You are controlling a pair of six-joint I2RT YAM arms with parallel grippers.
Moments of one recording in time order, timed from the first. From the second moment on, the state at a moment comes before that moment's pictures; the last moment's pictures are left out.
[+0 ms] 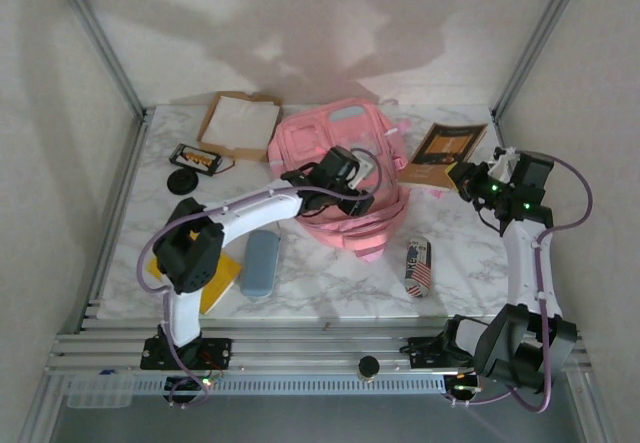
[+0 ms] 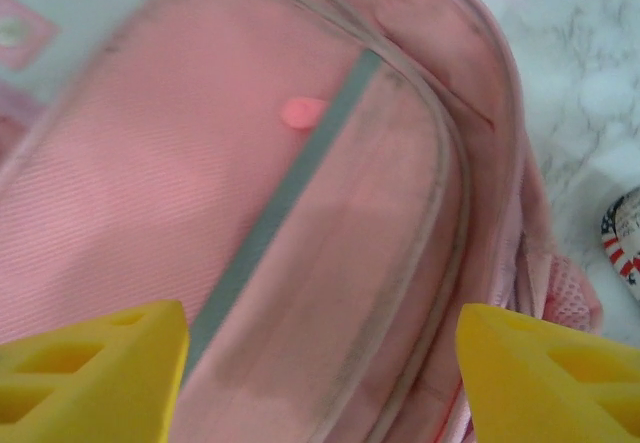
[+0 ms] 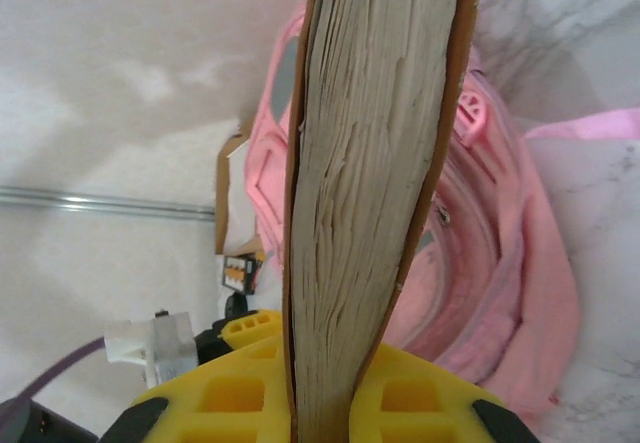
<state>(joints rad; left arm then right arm) -0.80 1.96 1.53 -0.37 0.01 -0.05 -0.29 1.16 0.94 -0.42 -0.81 0.69</state>
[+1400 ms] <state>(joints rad) -0.79 2.17 1.81 -0.43 -0.09 0.10 -0.29 1.13 0.95 -0.57 -0.70 0.59</state>
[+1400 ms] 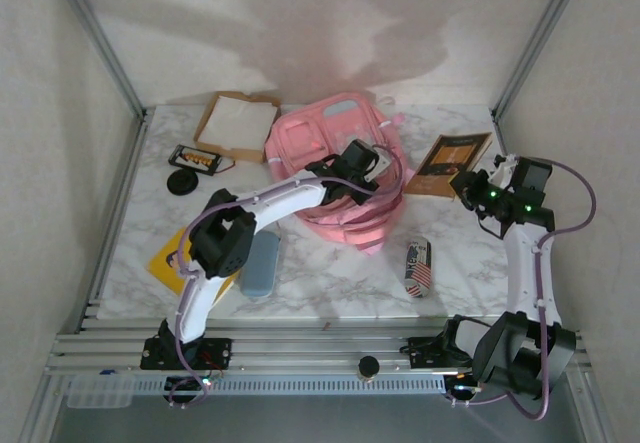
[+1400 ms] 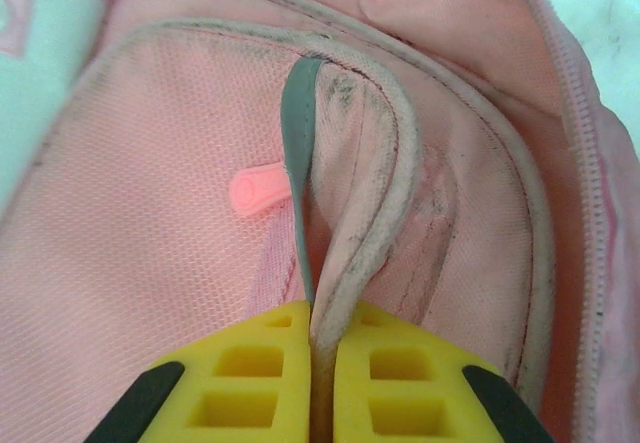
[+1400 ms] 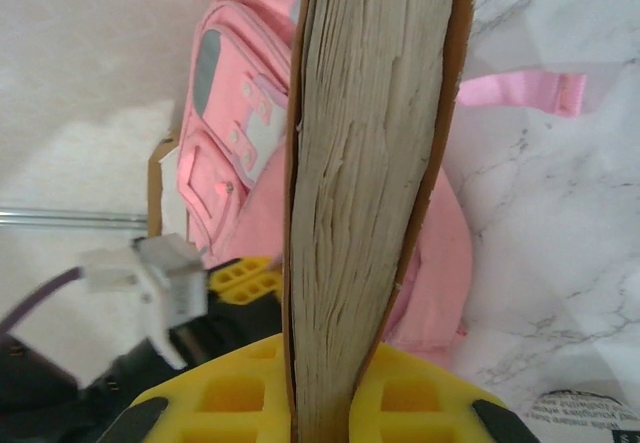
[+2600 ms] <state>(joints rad) -0.70 2.00 1.96 -0.62 -0.04 0.04 0.29 1.80 1.02 0.09 -0.74 0.76</state>
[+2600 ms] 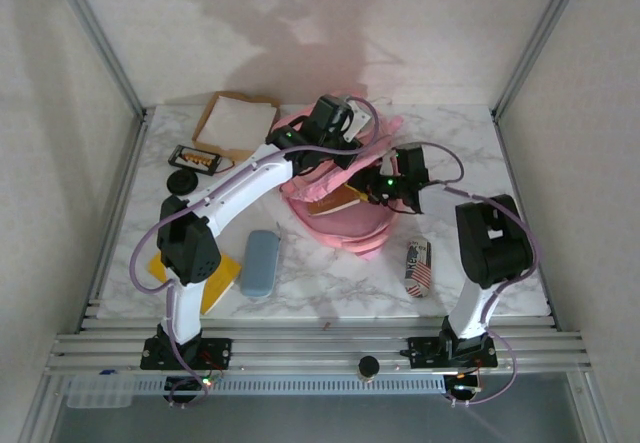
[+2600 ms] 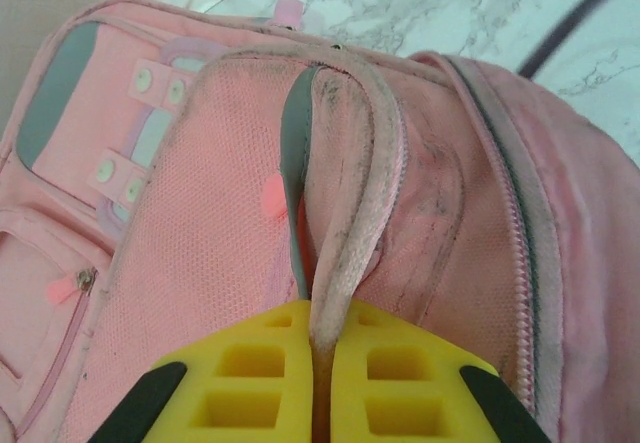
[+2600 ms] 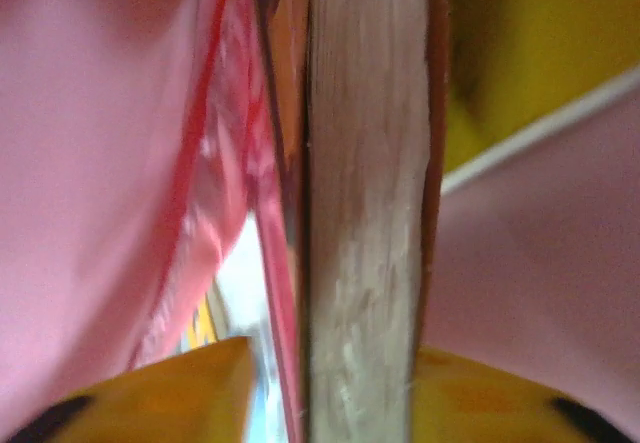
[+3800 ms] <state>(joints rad) -0.70 1.99 1.95 -0.59 -0.01 0.00 0.47 1.85 1.04 0.23 -0.24 0.85</state>
